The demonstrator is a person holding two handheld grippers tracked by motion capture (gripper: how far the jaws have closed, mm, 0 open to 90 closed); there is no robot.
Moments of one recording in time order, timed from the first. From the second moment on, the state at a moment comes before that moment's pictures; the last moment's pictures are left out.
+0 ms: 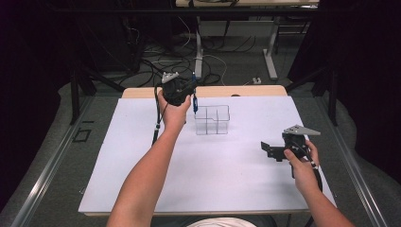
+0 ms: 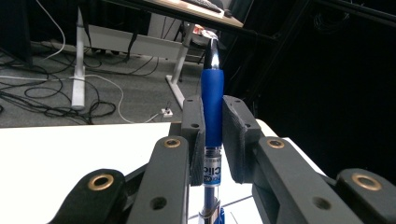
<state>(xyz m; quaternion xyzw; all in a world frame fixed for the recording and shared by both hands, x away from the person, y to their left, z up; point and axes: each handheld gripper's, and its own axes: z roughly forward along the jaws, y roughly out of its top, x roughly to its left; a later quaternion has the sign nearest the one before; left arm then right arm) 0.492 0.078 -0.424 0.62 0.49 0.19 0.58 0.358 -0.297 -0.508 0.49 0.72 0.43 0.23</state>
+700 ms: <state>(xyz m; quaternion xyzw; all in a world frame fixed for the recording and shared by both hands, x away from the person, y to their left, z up) 0.497 0.058 -0.440 0.65 0.48 0.20 0.55 0.358 -0.297 -0.508 0.49 0.72 0.43 0.23</state>
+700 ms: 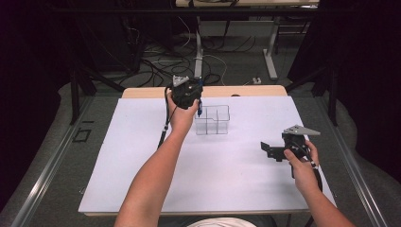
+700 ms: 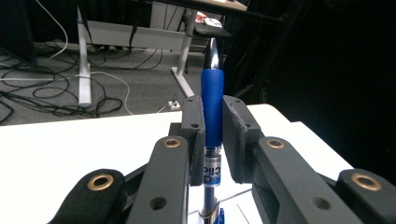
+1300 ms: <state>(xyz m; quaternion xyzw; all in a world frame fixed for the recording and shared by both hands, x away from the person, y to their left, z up) 0.496 0.049 -0.447 0.69 0.46 0.22 0.52 0.358 -0.296 -0.509 0.49 0.72 0.43 0.22</state>
